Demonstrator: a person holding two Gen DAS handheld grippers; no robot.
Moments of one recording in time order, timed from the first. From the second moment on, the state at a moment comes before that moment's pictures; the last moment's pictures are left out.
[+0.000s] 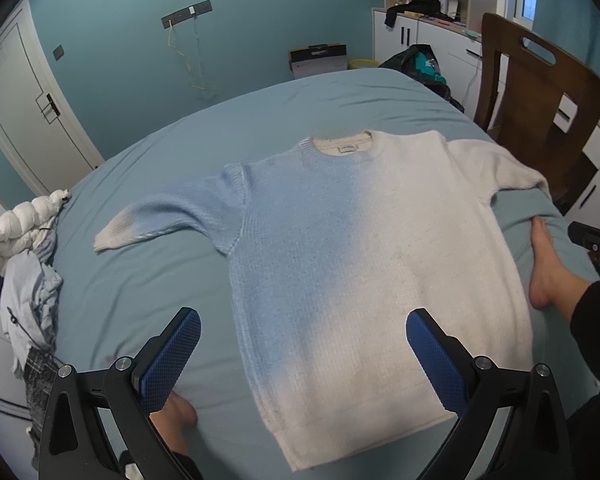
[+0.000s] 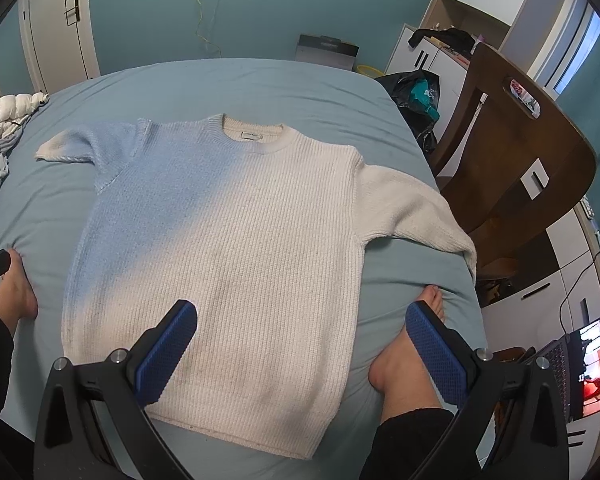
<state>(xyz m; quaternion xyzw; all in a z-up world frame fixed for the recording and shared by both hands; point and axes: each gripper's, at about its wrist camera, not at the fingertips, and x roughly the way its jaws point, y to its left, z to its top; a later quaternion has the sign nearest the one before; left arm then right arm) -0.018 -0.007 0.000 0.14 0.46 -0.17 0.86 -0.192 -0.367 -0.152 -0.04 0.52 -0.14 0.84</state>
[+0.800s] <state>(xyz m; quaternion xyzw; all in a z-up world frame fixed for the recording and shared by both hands) -0.011 -0.017 -0.006 0.18 0.46 -0.17 0.85 -0.192 -0.368 -0.150 -0.03 0.52 -0.14 0.84</state>
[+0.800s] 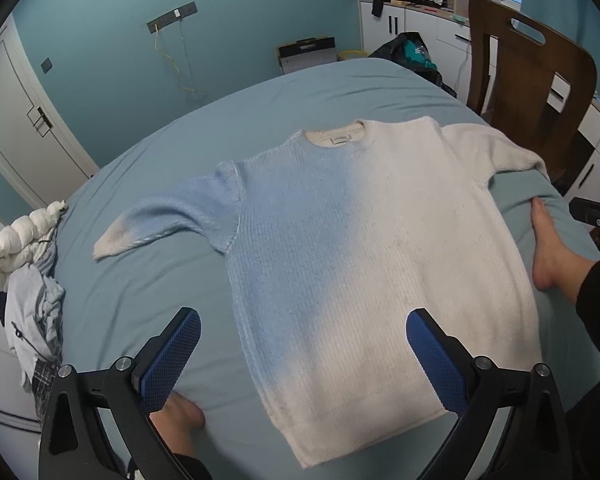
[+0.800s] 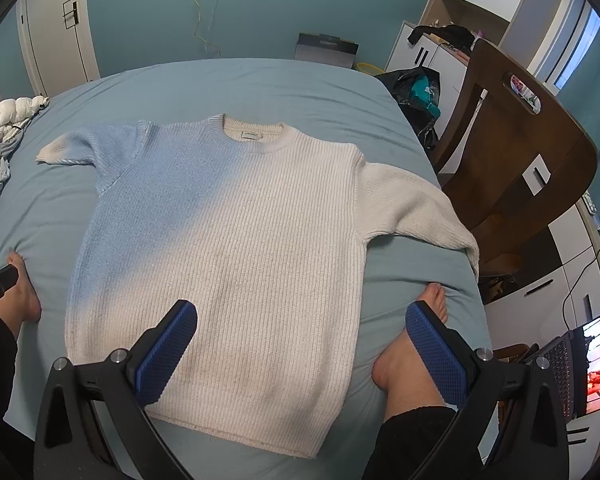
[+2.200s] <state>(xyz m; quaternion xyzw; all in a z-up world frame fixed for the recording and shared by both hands) -0.012 -0.016 -0.008 0.19 0.46 -0.17 0.85 -0.193 -0.366 -0.147 -0.03 0.52 -0.14 0.84</state>
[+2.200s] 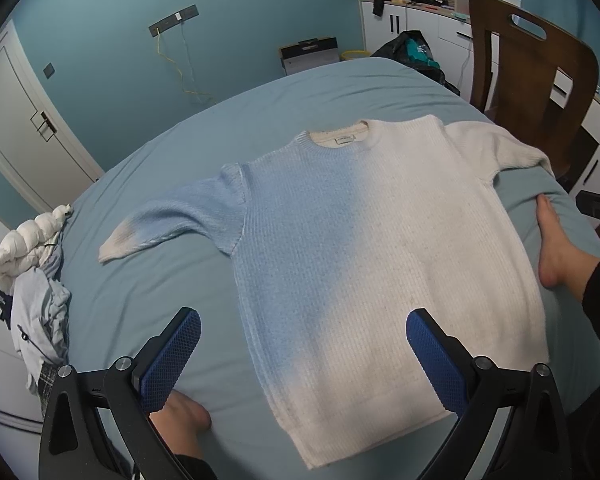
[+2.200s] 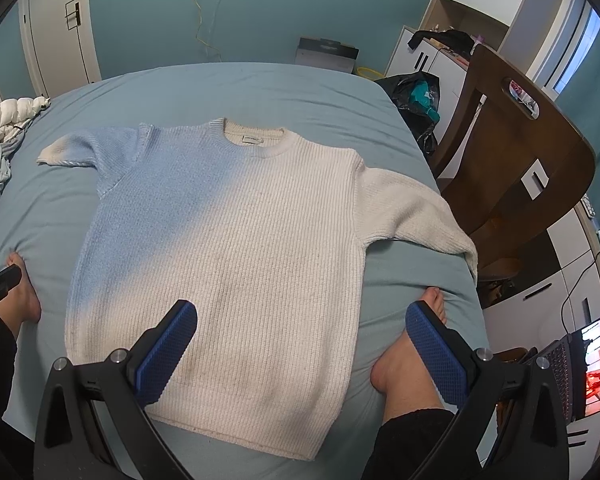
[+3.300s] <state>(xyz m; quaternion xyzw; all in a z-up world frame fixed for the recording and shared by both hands) 0.079 0.062 0.005 0.22 0.48 -0.10 0.85 -0.138 -0.376 -0.192 0.05 0.60 -0.07 0.80</state>
